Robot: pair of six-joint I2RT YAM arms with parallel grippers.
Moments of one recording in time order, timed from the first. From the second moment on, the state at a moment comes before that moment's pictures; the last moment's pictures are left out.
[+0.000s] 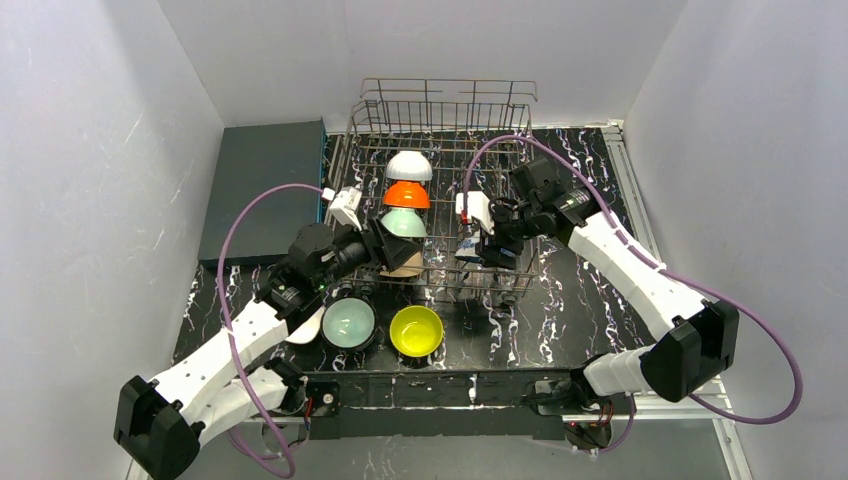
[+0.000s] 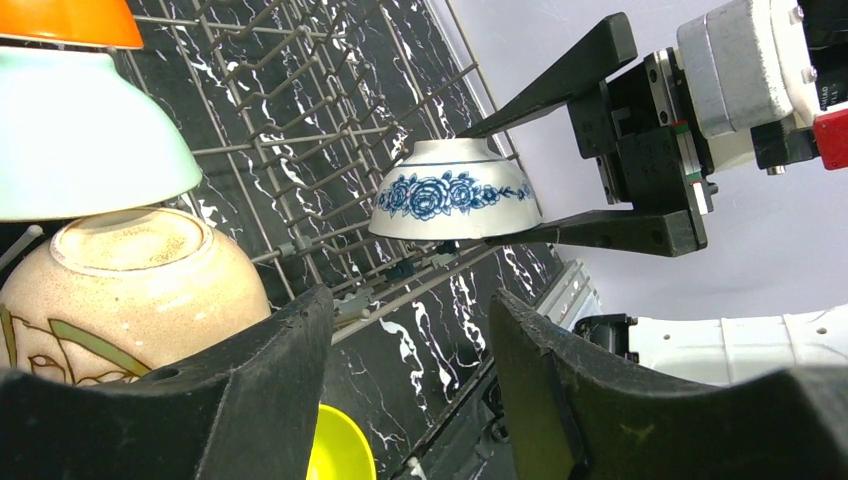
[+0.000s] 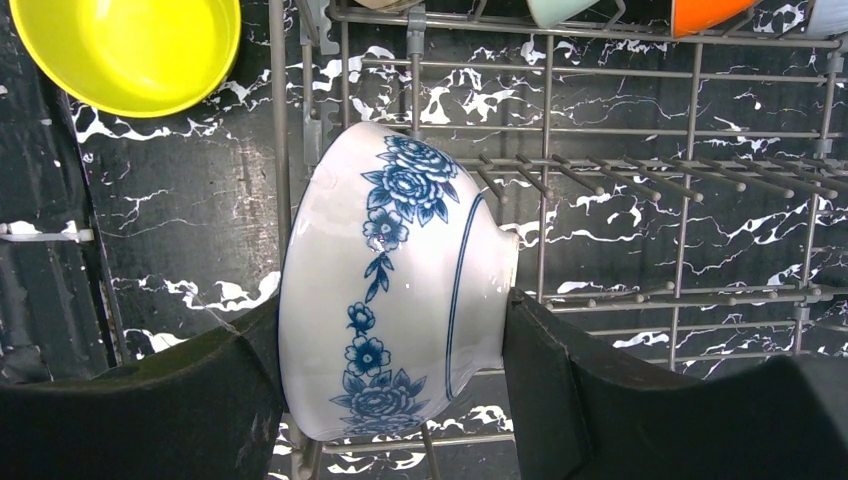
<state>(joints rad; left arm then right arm) -0.62 0.92 0.65 0.07 0.25 -0.72 0.55 1.36 1.28 -0.92 -0.53 -0.87</state>
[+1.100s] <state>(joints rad) -0.62 0.92 0.64 0.07 0.25 -0.72 0.64 1.38 1.28 -0.90 -0.39 -0.84</state>
